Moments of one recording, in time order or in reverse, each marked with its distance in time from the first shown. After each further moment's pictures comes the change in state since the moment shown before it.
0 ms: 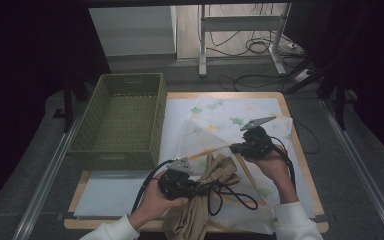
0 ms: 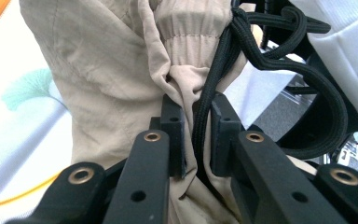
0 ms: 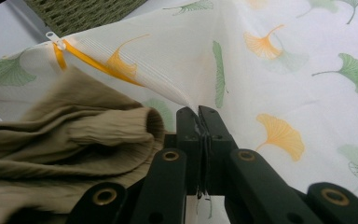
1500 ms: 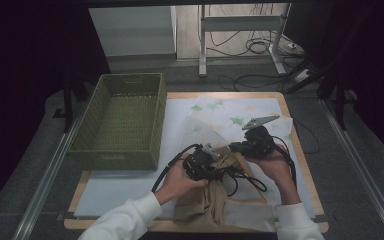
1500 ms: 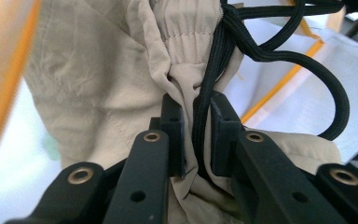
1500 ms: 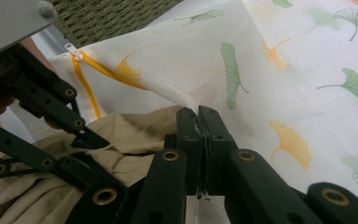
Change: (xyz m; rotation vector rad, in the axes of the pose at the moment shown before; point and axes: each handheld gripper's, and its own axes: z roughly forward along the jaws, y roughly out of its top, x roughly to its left) left arm 0.024 0.055 0.057 0.170 0.154 0.031; right arm 0.006 0.004 -0.012 -0.042 0.027 -0.015
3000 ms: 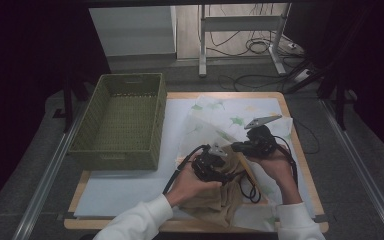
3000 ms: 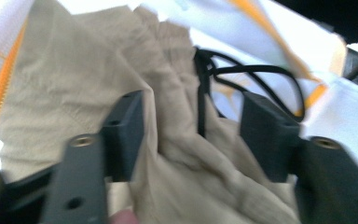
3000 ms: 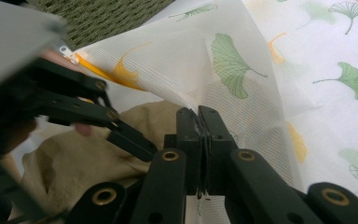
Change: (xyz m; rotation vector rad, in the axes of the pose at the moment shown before) left arm -0.013 0.002 0.014 -0.142 0.011 0.022; right arm -0.006 -0.003 -0.001 0.001 -0.002 0.025
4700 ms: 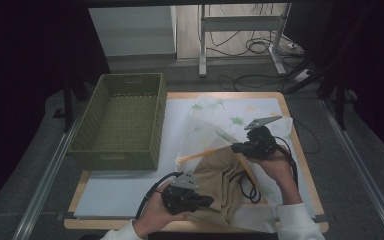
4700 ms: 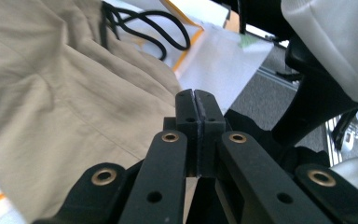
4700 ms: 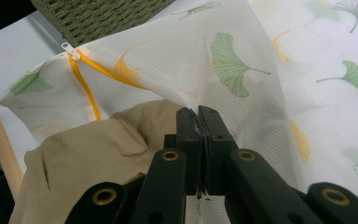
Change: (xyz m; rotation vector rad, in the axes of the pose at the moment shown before) left arm -0.040 -0.068 -0.070 -0.023 -0.182 0.058; right arm 0.000 -0.002 0.000 0.000 0.011 0.000
